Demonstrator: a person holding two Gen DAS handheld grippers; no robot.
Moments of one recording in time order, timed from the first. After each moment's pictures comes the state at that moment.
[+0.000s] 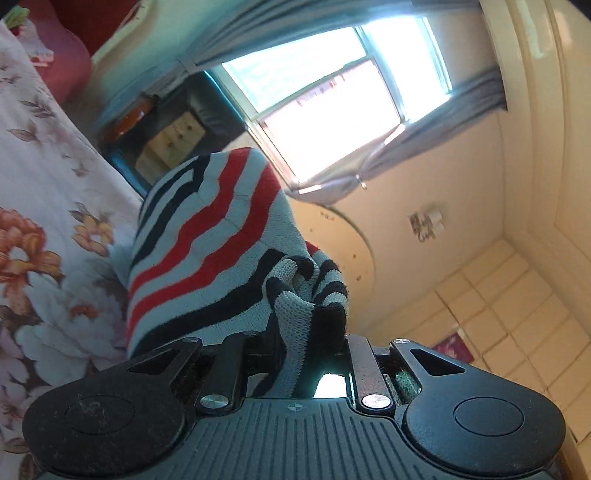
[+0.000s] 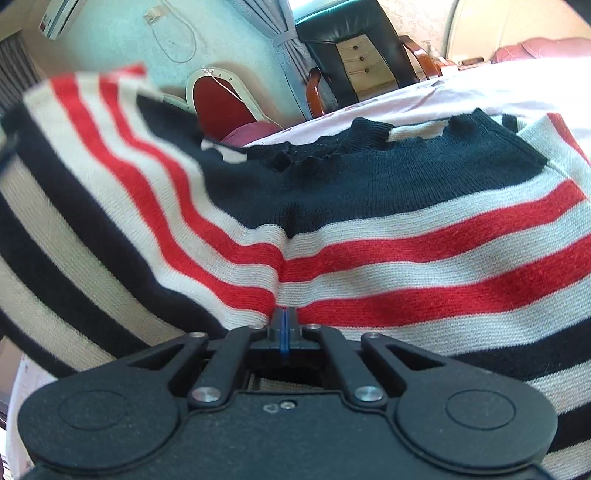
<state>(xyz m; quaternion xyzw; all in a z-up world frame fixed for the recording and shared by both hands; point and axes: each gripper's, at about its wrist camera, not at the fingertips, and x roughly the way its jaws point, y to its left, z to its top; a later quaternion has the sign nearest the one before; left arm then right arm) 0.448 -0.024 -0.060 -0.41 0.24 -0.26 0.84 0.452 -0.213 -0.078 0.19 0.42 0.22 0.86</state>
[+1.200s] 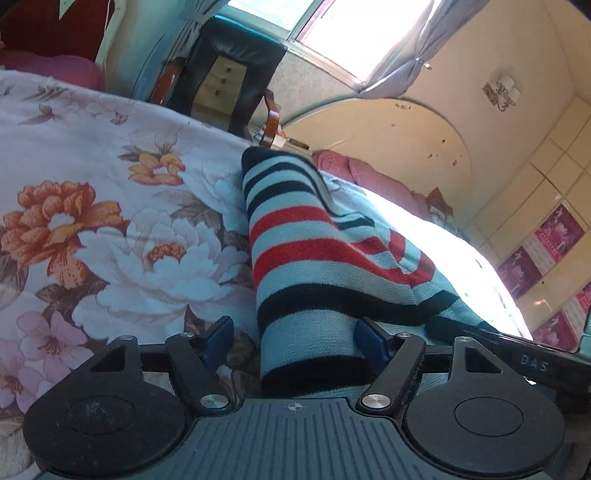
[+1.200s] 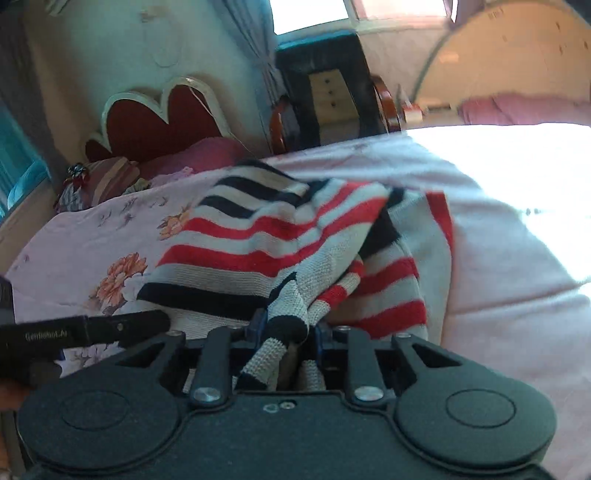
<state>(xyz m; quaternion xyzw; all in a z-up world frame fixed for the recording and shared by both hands) 0.470 -0.062 -0.124 -0.21 0.37 -0.18 0.89 0.422 -0.284 -0.014 0.08 0.37 0.17 0.91</state>
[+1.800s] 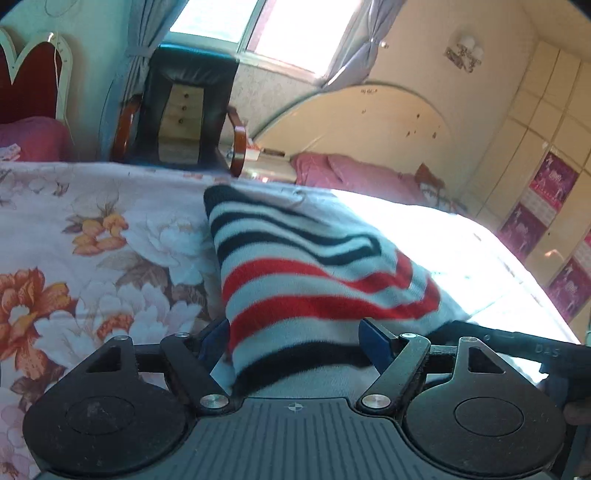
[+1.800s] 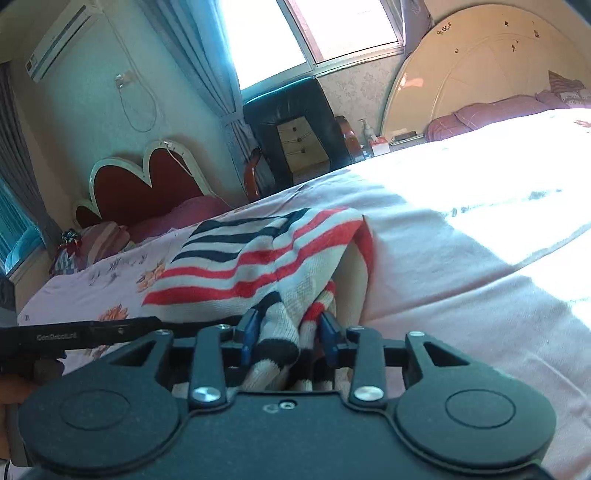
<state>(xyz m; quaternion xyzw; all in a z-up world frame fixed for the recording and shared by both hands) 0.488 -0.105 -0.089 -0.12 0.34 -0.21 0.91 0.413 -0.362 -0.032 0.18 0.33 0.12 0.92</state>
